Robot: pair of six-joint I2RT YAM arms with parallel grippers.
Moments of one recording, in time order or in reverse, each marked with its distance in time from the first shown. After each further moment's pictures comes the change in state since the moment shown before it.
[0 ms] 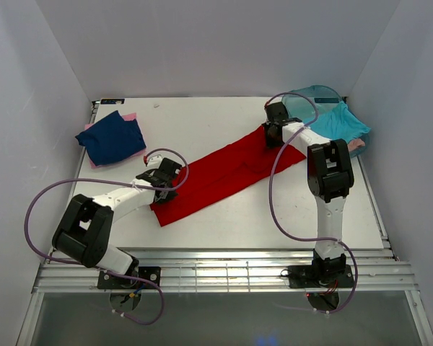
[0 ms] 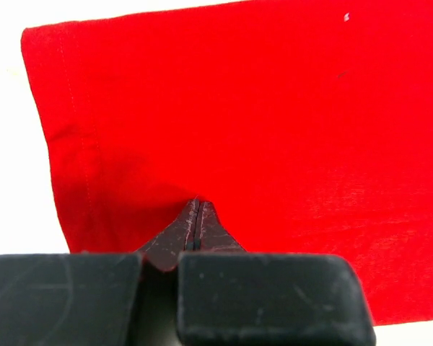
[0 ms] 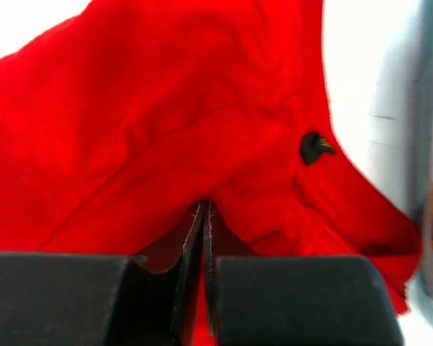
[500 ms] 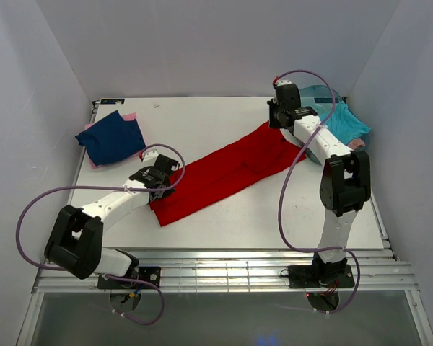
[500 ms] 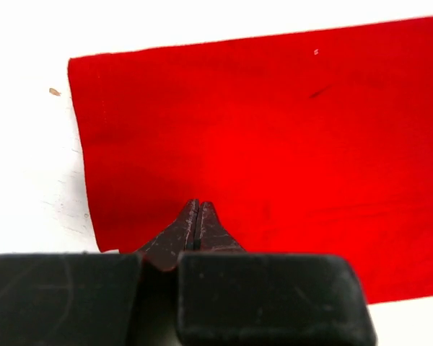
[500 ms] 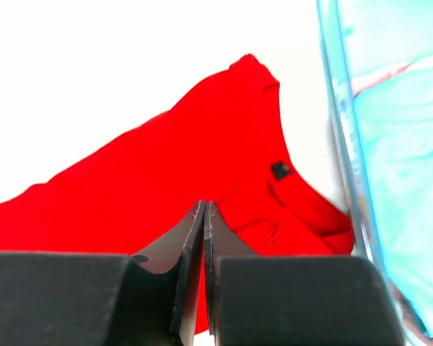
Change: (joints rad) left arm 0.009 -0.111 0.022 -0.050 -0.027 0.020; right arm 0.000 -0.213 0.029 0.001 -0.033 0.037
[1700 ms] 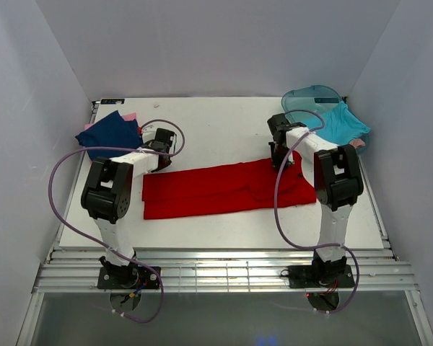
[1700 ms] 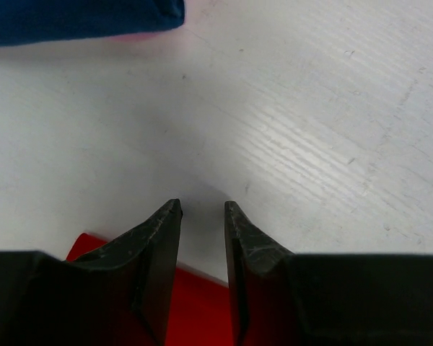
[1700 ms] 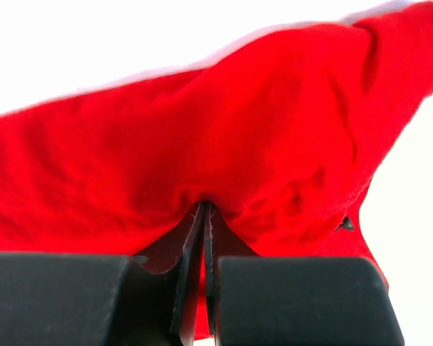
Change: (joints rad) left arm 0.201 0.548 0.371 0.196 -0.080 0.136; right arm 0.015 0.050 -0.220 -0.335 0.034 0.133
